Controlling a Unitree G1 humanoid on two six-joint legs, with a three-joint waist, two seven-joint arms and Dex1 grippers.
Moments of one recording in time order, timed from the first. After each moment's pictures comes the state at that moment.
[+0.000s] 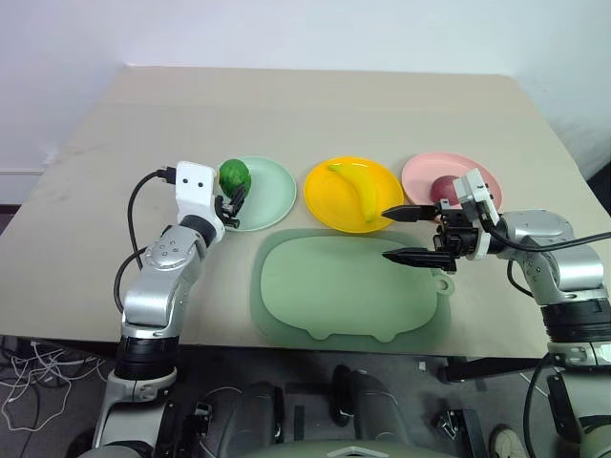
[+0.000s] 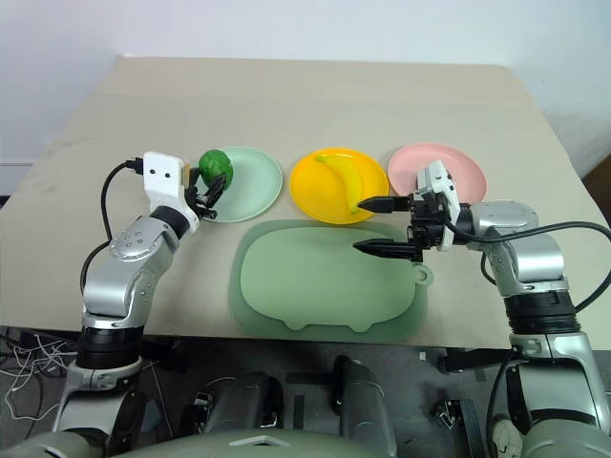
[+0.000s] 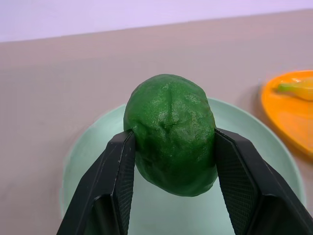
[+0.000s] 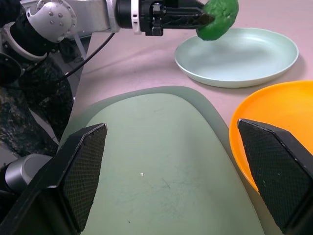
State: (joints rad) left arm -0.40 0.32 0.06 -0.20 -0.22 0.56 -0.19; right arm -0.53 -0.73 -0.02 0.14 0.53 0.40 1.40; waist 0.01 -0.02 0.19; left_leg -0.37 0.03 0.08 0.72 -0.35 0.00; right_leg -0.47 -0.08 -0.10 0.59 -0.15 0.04
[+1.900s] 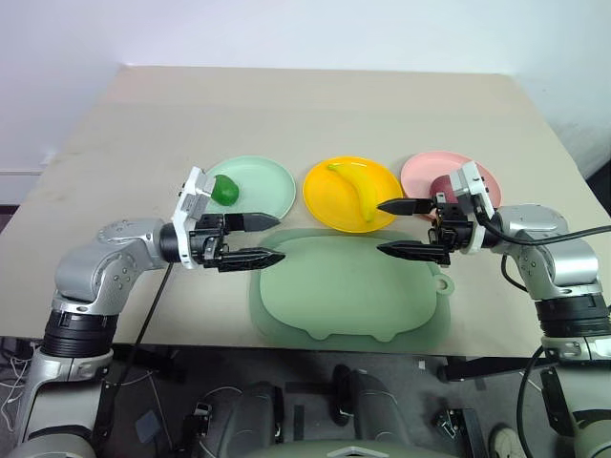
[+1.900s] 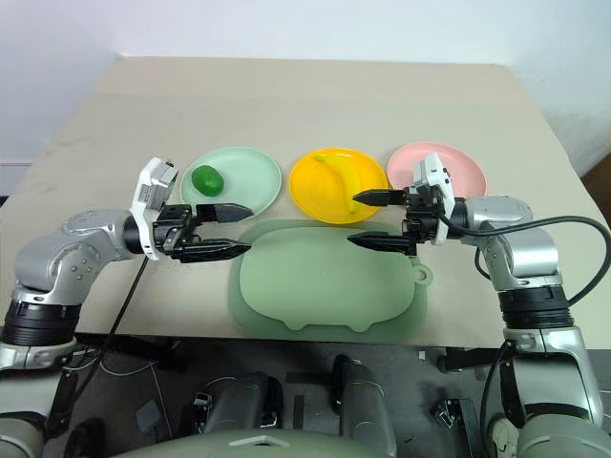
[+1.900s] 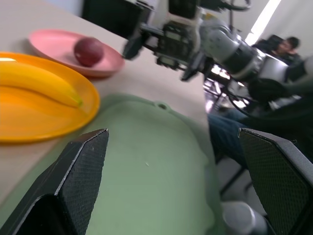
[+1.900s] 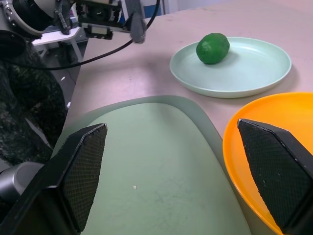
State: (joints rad) left arm -0.49 0.69 0.02 -0.07 -0.74 0.71 -1.29; right arm -0.56 -0.71 -0.01 0.14 0.53 0.41 1.36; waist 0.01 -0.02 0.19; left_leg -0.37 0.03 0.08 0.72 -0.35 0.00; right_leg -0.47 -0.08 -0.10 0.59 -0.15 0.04
